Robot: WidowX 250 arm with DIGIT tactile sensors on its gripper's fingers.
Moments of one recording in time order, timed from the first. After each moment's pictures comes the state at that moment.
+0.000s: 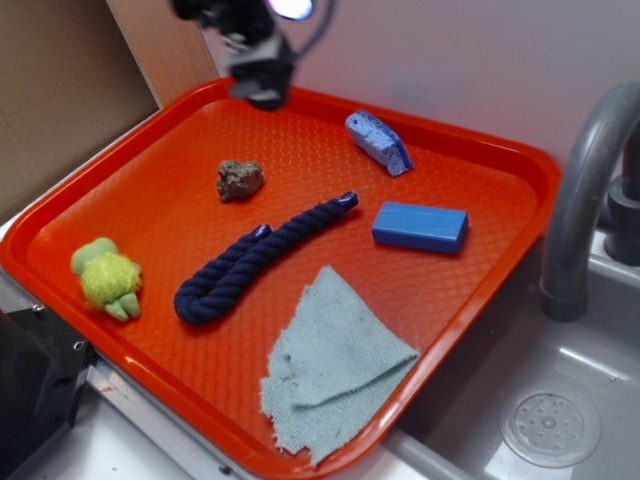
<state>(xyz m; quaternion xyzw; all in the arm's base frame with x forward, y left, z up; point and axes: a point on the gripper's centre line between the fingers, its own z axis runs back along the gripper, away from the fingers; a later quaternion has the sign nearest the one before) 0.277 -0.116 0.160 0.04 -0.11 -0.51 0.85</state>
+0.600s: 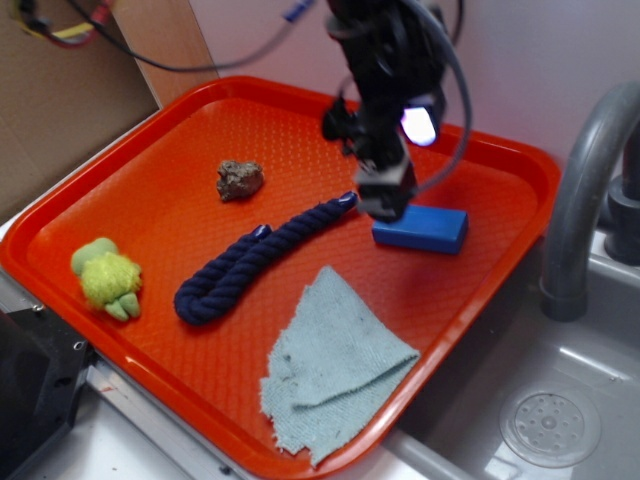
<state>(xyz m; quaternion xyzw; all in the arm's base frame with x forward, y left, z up) 0.307 -0.150 0.053 -0.04 -0.06 -0.57 0.82</state>
